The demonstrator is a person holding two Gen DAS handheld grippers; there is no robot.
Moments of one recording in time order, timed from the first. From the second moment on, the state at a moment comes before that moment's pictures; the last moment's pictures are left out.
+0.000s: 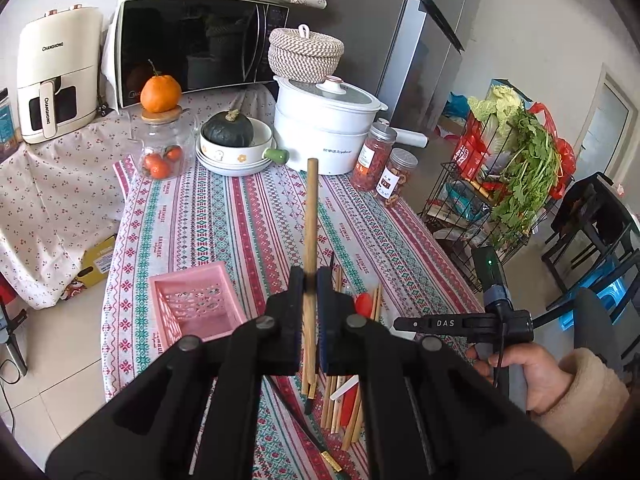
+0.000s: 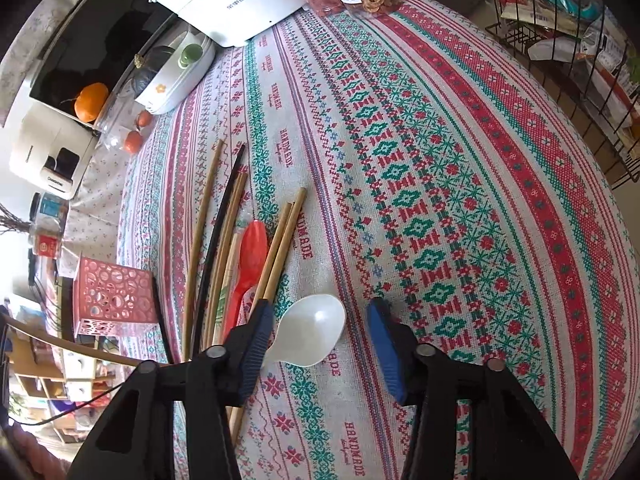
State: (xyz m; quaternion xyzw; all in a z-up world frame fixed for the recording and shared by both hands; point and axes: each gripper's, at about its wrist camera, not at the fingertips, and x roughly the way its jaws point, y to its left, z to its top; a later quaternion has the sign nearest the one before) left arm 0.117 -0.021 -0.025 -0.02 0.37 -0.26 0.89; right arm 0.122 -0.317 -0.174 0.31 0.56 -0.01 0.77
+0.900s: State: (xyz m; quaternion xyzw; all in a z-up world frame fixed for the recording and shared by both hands) left arm 0.116 0.056 0.026 -0.07 0.25 -0.17 0.95; right arm 0.113 -0.214 0.031 0.15 0.28 0.05 0.95
